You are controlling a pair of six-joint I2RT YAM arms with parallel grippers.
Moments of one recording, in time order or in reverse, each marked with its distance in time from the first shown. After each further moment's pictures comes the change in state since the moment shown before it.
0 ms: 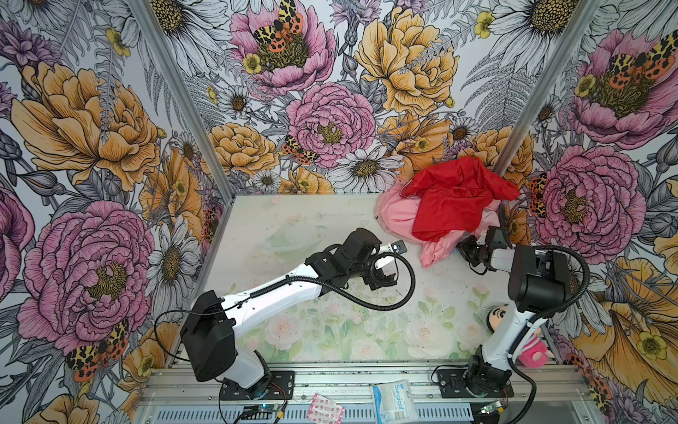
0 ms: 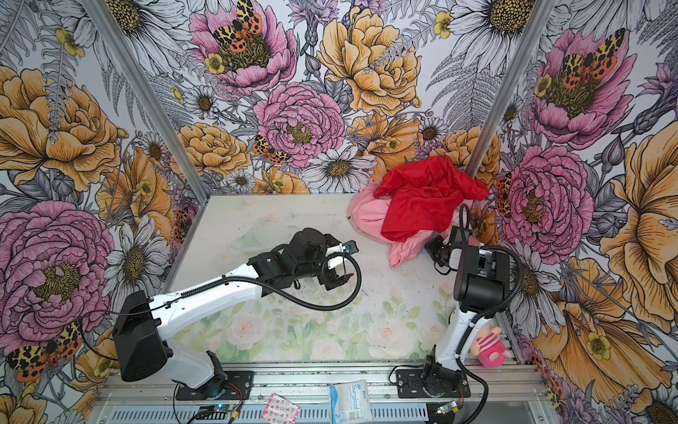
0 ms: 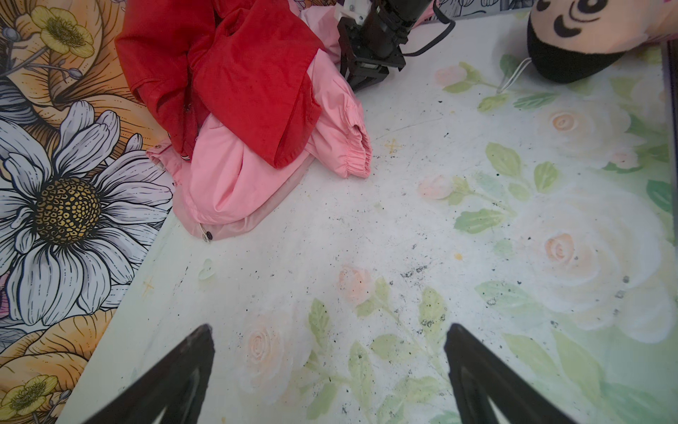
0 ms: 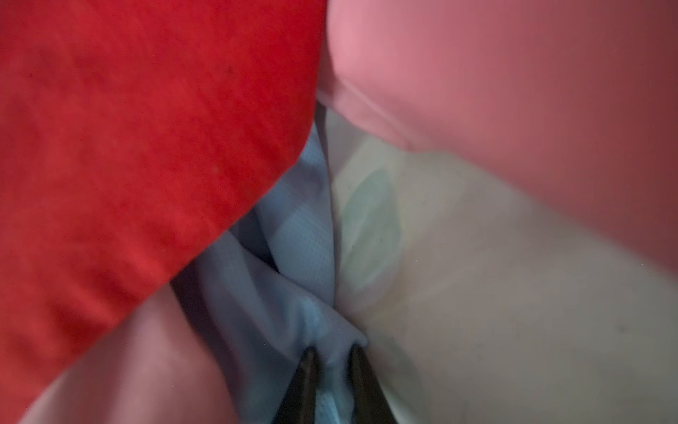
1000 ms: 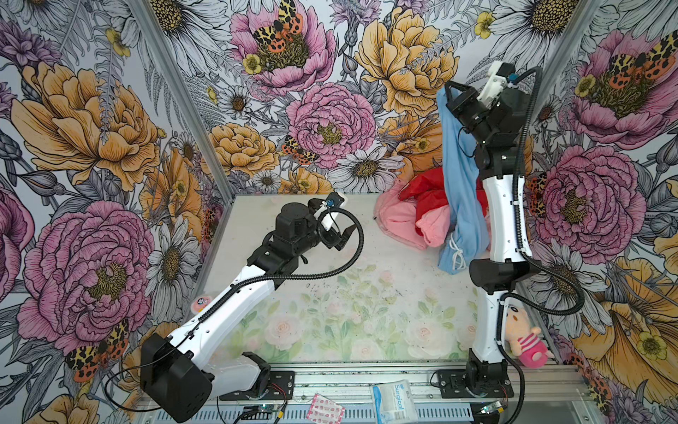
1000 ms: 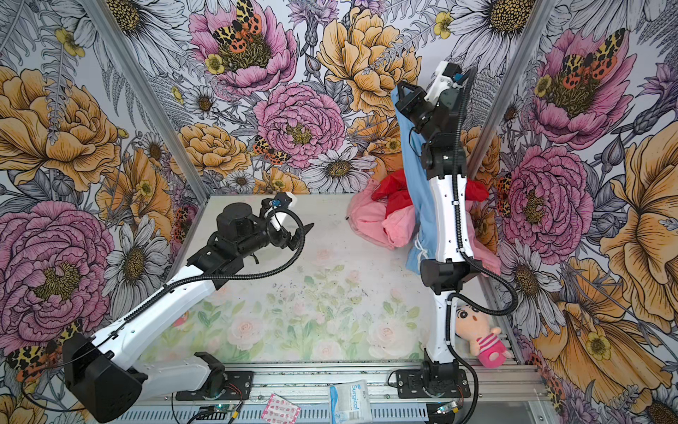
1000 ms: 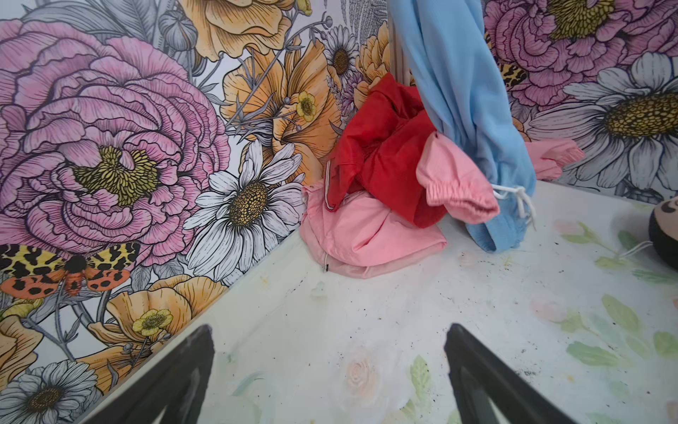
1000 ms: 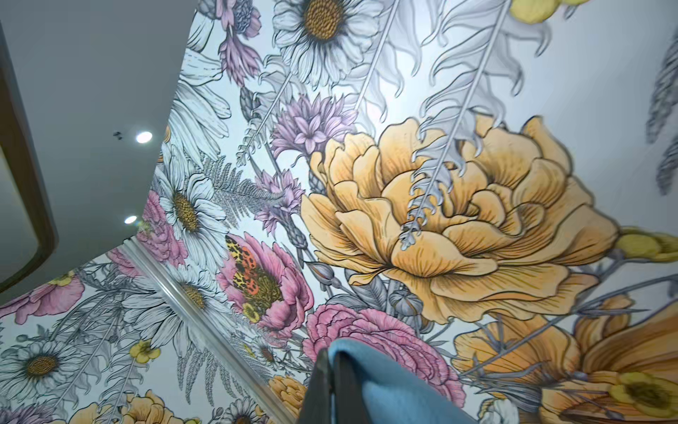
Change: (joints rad) left arm 0.424 -0.270 -0.118 0.249 0.200 -0.182; right arm 0.462 0.261 1.874 -0.487 0.123 0.080
